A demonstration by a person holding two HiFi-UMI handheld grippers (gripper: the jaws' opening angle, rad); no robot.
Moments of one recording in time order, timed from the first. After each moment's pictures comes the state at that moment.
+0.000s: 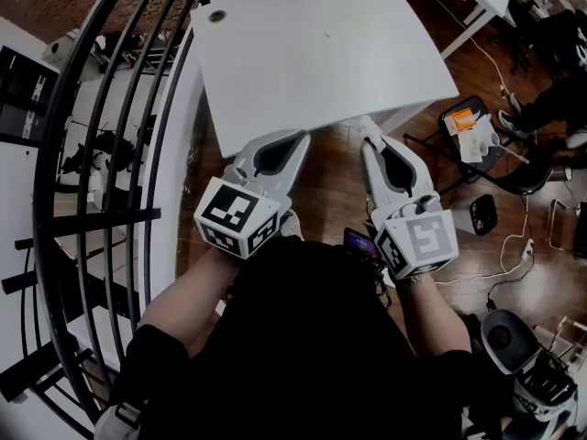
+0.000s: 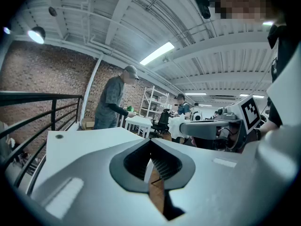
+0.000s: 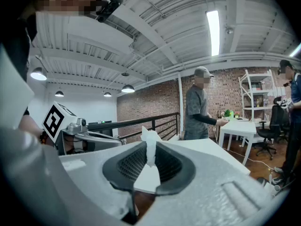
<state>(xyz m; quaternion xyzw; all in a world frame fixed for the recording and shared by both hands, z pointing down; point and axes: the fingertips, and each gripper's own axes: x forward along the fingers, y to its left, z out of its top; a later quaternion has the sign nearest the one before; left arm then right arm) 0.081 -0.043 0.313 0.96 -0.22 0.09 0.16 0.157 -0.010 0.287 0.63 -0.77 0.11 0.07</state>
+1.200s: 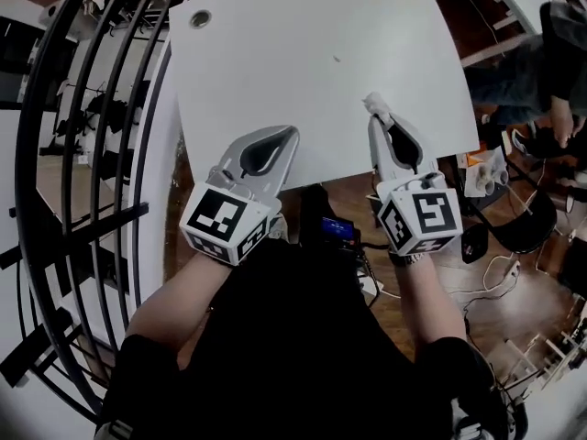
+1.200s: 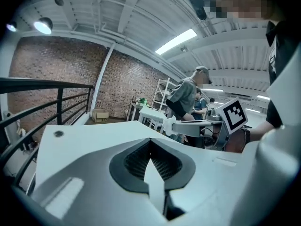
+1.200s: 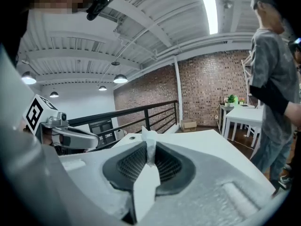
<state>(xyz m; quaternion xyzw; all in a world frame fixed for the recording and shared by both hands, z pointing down) 0.031 -0.001 0.333 0.94 -0.25 0.12 0.19 0.149 0.004 0.331 0.63 -0.75 0.17 0.10</state>
